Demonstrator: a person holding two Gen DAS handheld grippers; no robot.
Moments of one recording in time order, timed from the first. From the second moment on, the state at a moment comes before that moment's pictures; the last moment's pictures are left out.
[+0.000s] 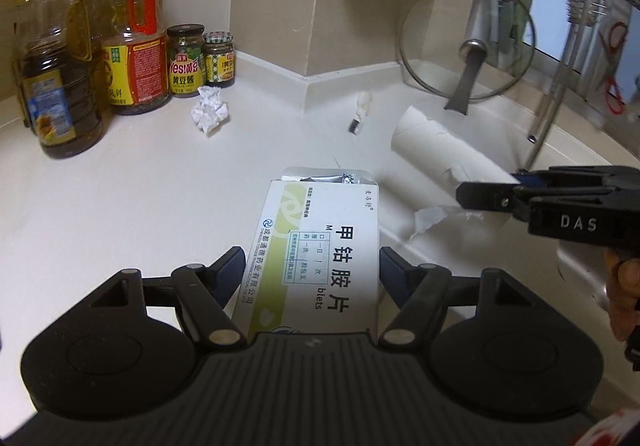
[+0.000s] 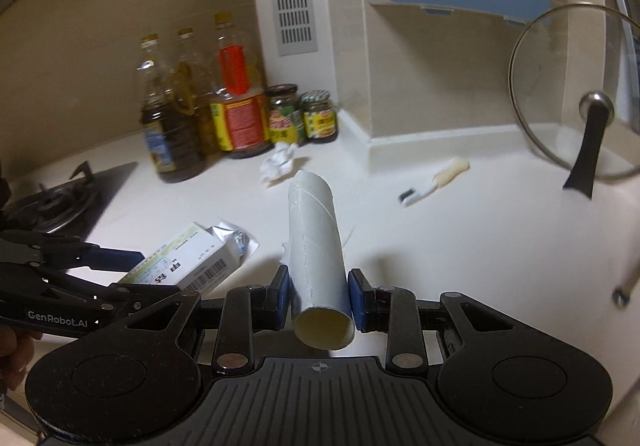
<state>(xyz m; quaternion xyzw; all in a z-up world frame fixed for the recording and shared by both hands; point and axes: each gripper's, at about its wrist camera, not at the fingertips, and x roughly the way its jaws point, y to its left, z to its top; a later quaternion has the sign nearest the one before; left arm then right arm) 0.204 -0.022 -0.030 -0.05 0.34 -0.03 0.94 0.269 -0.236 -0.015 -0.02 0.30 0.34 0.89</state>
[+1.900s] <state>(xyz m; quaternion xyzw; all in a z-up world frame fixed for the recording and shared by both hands) 0.114 -0.026 -0.239 -0.13 0.51 0.05 0.85 0.201 -0.204 -0.224 -0.10 0.48 0.37 0.79</state>
